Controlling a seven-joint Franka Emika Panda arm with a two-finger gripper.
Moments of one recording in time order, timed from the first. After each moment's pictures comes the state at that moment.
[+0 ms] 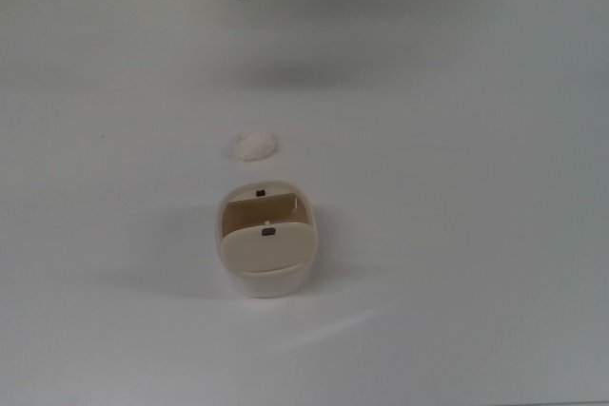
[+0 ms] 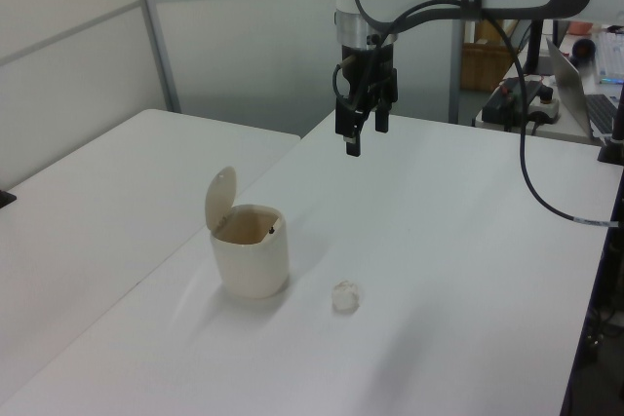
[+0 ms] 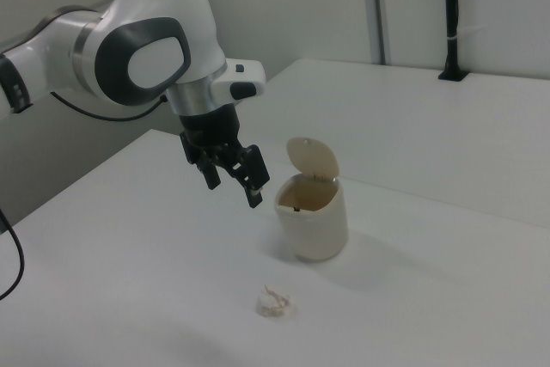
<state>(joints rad) -0.01 -0.01 -0.04 -1.62 0.01 1.64 0.00</state>
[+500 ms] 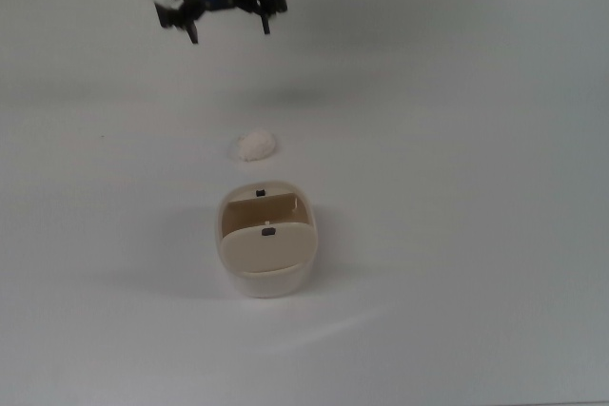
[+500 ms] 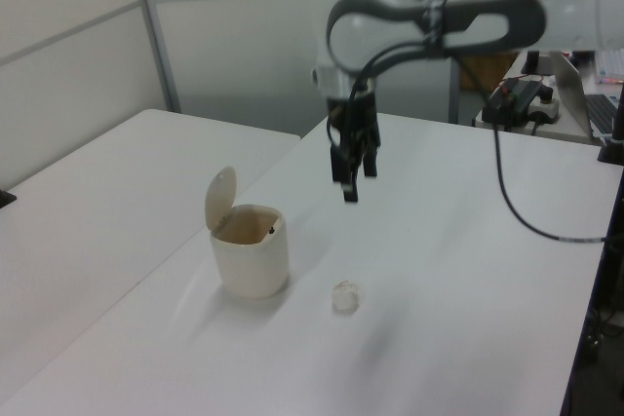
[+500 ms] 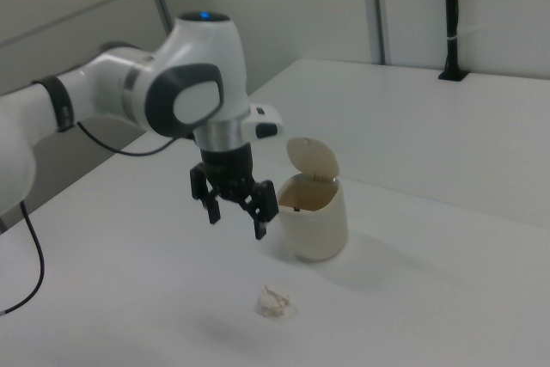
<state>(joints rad) 0.01 0.11 -0.03 -1.66 0.06 1.65 -0.17</state>
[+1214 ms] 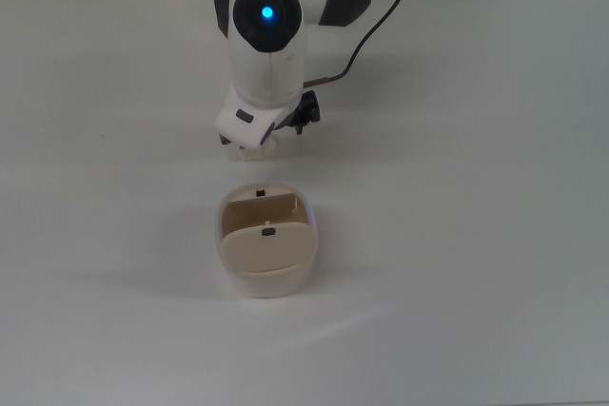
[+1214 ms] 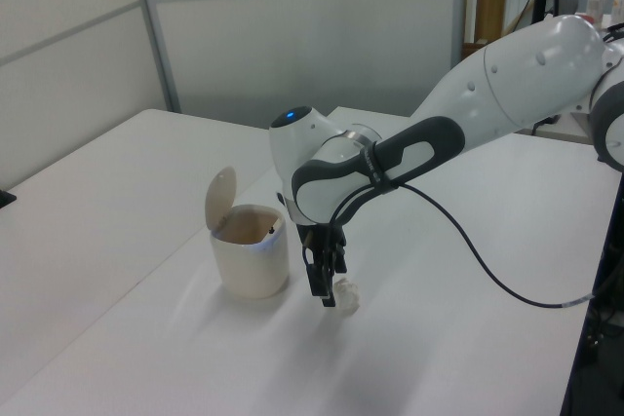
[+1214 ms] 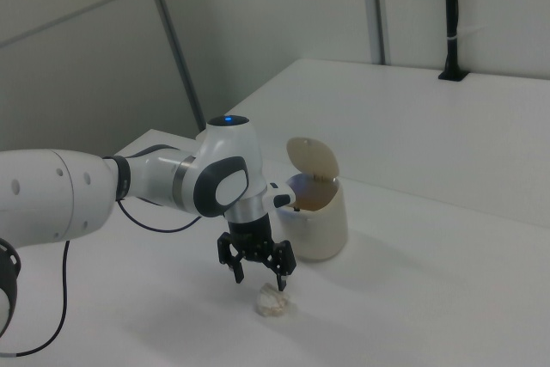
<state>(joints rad) 0.11 0.36 -0.03 -1.79 -0.02 2.02 -0.19</state>
